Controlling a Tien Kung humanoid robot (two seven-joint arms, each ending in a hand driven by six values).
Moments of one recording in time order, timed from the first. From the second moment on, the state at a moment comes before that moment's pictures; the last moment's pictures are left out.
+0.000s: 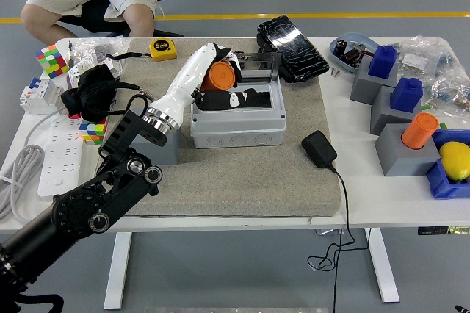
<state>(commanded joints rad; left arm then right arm) -0.61 0.06 -0.82 -1.19 1.67 0.33 -0.07 0.18 -0.38 0.11 0.34 0.18 -0.11 0.00</state>
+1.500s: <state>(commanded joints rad) -0.85 0.00 -0.59 -0.84 1.79 0.29 0.12 0.17 -0.38 0.08 0.34 0.19 -0.11 0.00</state>
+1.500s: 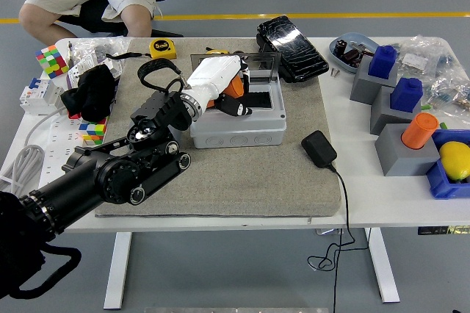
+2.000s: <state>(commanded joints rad) -0.84 0.00 -0.59 -0.83 1.80 0.28 0.09 0.18 -0.38 0.08 0.34 0.18 -0.11 0.00</state>
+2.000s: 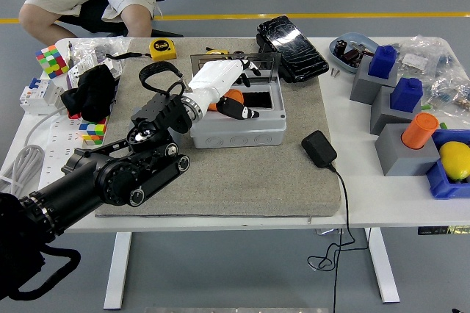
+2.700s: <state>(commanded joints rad) -0.75 0.00 -0.66 -1.09 1.76 0.28 0.08 0.17 -0.38 0.10 0.34 0.18 -0.11 0.01</state>
